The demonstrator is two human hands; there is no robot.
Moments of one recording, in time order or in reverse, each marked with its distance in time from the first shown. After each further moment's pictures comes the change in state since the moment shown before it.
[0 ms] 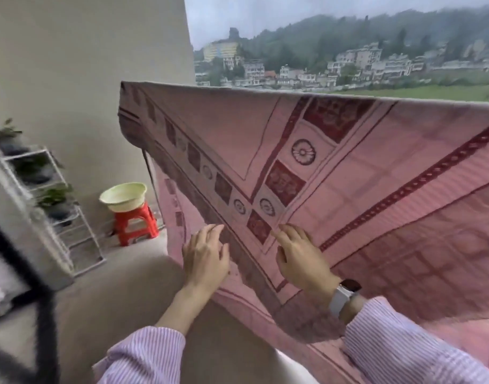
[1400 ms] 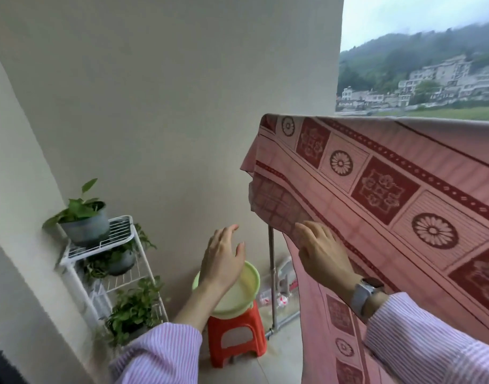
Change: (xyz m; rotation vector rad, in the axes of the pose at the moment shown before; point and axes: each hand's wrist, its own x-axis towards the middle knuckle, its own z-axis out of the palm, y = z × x) left_hand 0.718 -0.847 0.013 -0.056 0.020 -0.212; right_hand 0.989 -0.340 0.491 0.084 0.152 -0.132
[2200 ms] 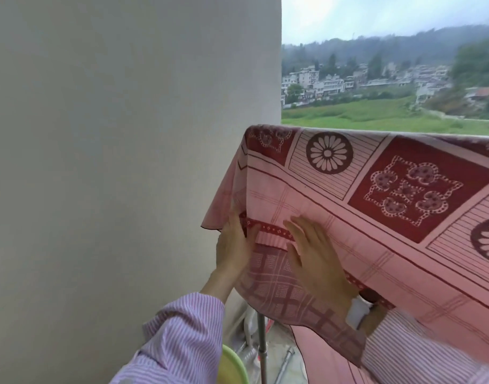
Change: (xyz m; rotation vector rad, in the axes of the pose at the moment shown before) left_hand 0.440 -0.128 0.197 -0.402 -0.268 0.197; right_hand 0.332 0.063 0.195 -0.238 0.178 0.254
